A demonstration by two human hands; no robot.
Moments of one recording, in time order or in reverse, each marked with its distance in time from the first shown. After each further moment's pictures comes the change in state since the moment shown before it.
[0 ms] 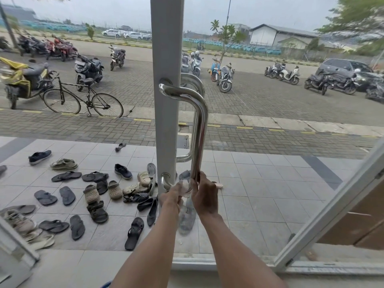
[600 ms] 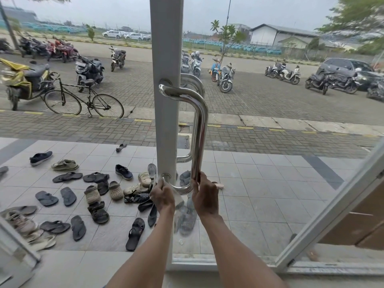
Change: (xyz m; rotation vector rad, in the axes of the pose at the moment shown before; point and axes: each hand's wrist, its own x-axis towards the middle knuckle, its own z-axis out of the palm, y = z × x) left_hand -0.011 0.010 -0.010 0.197 0.257 0.602; right_hand -0.001 0.001 0.003 -0.006 0.021 -0.014
